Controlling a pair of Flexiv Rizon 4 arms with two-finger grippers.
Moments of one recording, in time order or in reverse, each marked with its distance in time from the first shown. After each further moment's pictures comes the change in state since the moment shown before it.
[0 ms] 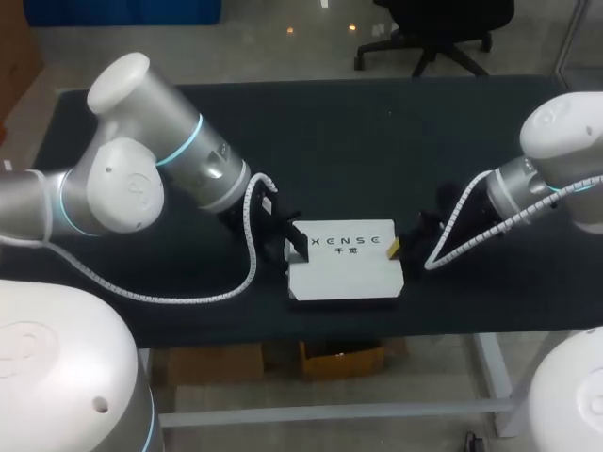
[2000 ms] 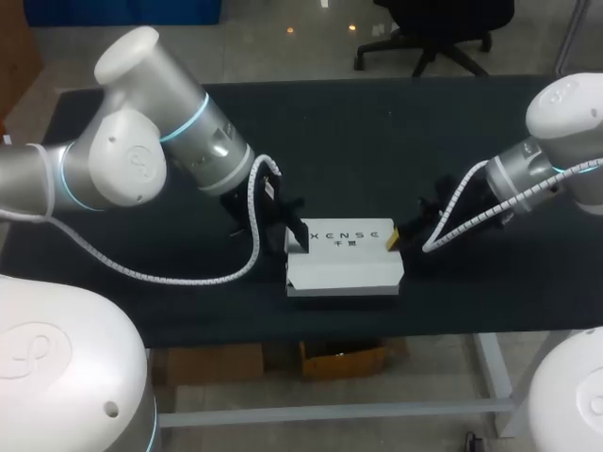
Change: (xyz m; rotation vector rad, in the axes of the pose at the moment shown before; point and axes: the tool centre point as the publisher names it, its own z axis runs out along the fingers) left arm 0.011 -0.003 -0.016 -0.052 -0.030 -0.057; right arm 0.019 0.001 -0.009 0.057 0.023 0.071
